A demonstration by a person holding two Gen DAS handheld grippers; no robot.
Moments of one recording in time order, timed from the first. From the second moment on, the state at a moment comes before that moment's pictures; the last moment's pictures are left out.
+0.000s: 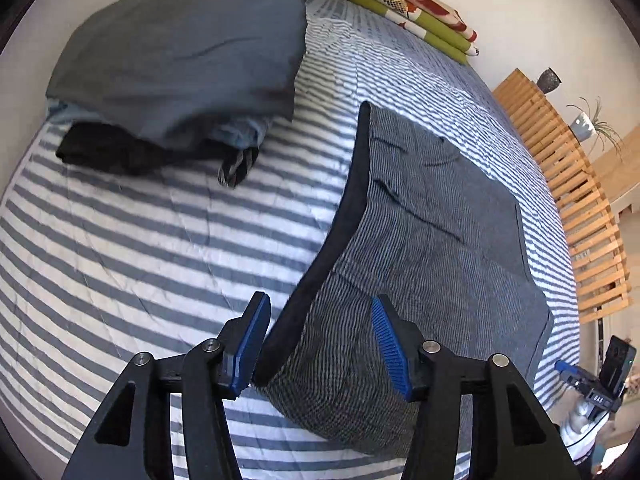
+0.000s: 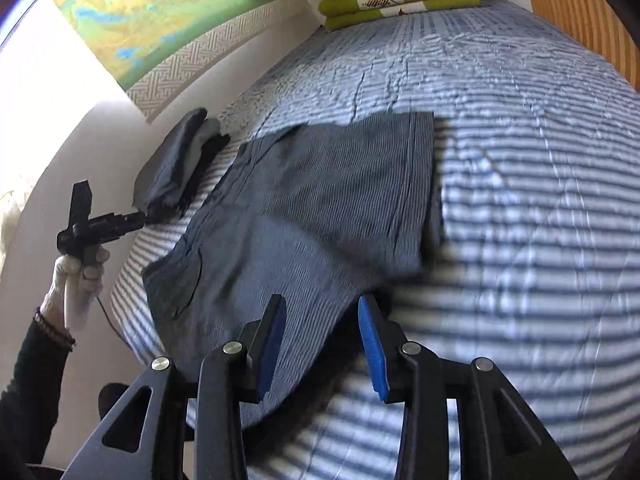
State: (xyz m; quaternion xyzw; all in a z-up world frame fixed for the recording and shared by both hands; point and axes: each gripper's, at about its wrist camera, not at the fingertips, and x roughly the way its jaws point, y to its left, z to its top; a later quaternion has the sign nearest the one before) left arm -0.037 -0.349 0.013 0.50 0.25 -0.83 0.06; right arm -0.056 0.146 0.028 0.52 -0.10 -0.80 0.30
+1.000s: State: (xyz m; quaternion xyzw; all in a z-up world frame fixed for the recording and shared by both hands) left arm 0.010 -0.347 0.006 0.48 0.24 -0.84 0.02; right arm 0.041 0.062 0.006 0.52 -0.06 -0.78 0.33
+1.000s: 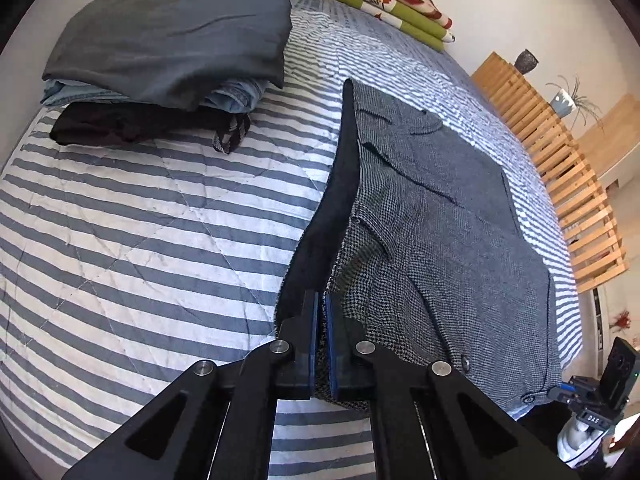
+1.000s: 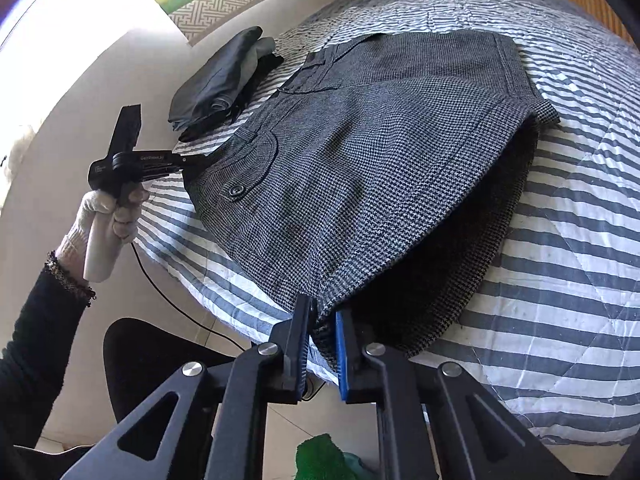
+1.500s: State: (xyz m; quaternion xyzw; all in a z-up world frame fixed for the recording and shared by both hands) left arm 0.059 -0.356 -0.022 0.49 0.28 -0.83 0.02; right arm 0.077 0.080 -0.013 0.54 -0.06 -0.77 0.33
